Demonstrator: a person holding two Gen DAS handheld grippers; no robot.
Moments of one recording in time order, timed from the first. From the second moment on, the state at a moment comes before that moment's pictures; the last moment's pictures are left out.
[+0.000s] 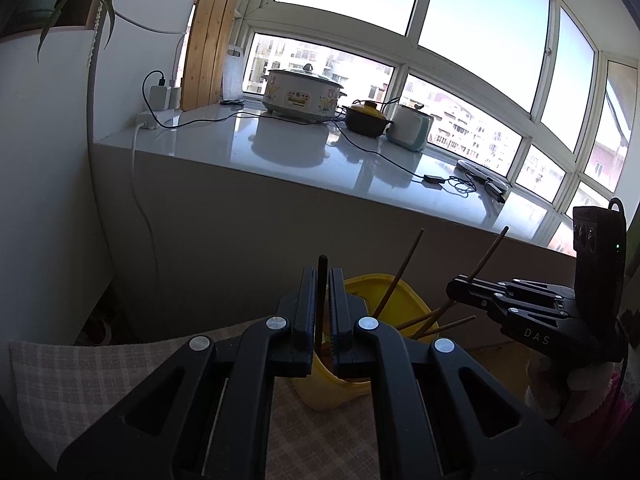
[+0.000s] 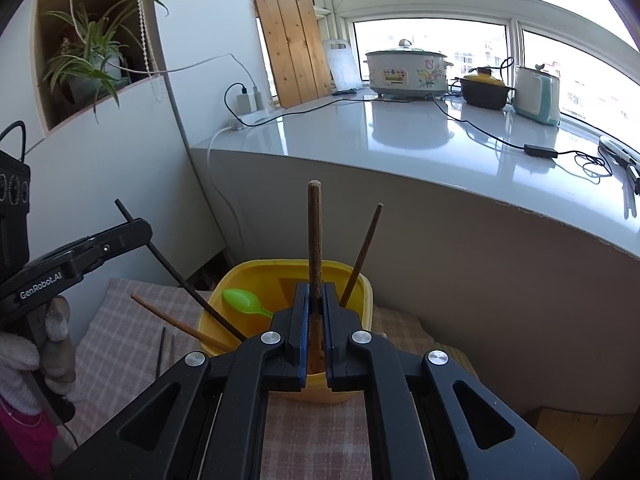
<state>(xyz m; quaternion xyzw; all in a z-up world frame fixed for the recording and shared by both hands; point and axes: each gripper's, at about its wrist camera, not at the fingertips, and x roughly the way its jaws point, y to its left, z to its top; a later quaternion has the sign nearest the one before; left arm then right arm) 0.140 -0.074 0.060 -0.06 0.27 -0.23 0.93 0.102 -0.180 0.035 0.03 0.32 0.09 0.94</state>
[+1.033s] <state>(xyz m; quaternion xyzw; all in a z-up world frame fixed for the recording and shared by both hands) 0.085 -0.021 0.042 -0.01 0.25 -0.15 0.96 0.040 -0.142 0.054 0.00 0.26 0.13 0.96</state>
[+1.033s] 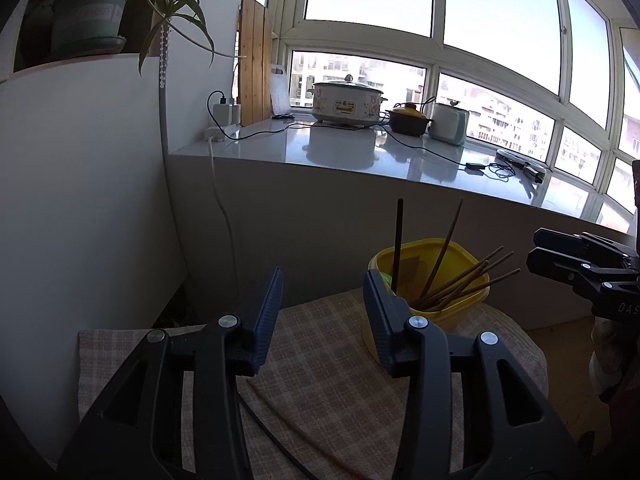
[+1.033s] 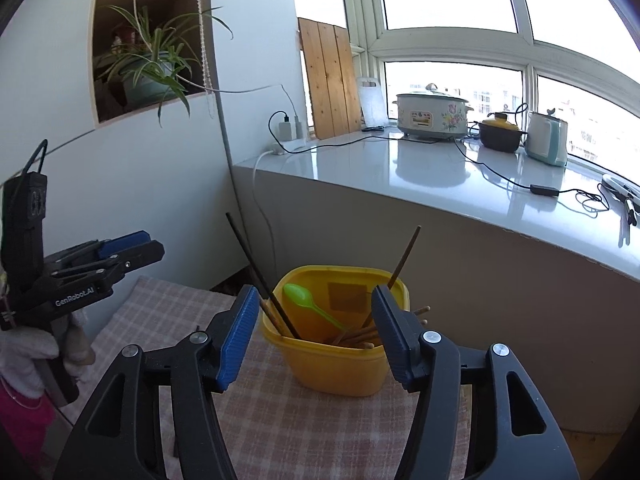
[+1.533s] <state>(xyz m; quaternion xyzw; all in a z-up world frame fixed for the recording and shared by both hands) 0.091 0.033 -0.049 -0.09 0.39 -0.13 0.91 0.024 -0.105 0.012 -0.05 0.30 0.17 0.94</state>
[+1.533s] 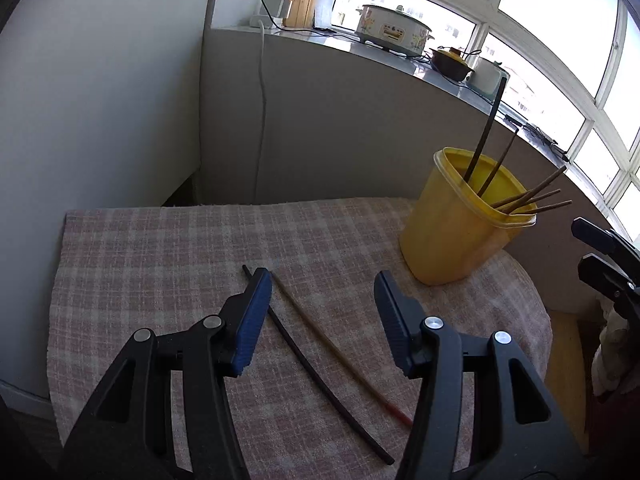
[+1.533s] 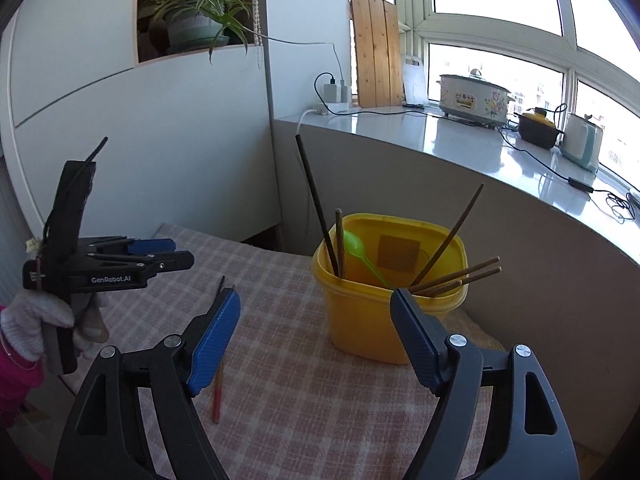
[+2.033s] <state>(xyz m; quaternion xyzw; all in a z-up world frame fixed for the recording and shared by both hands) 0.115 0.028 -0.131 -0.11 0.50 -0.12 0.85 0.023 -0.086 -0.021 -0.07 0.34 0.18 0.92</state>
